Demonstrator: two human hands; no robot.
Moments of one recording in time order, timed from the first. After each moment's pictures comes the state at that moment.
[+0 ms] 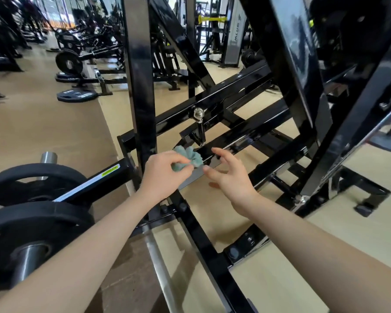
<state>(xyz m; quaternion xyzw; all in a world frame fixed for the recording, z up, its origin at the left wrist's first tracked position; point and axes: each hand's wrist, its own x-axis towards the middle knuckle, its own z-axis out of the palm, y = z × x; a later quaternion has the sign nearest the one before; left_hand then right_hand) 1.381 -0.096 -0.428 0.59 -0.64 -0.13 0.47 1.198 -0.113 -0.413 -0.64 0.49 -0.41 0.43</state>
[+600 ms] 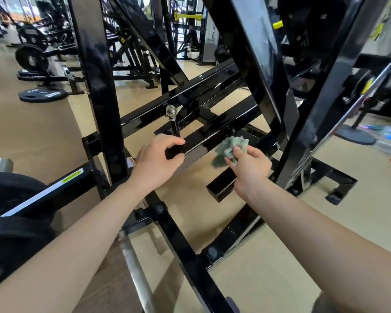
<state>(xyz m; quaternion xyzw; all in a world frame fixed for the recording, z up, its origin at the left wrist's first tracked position) 1.340 -0.133 -0.409 0.59 -0.68 -0.13 0.40 1.137 -0.151 -0.398 -0.25 0.52 -0.67 0.47</state>
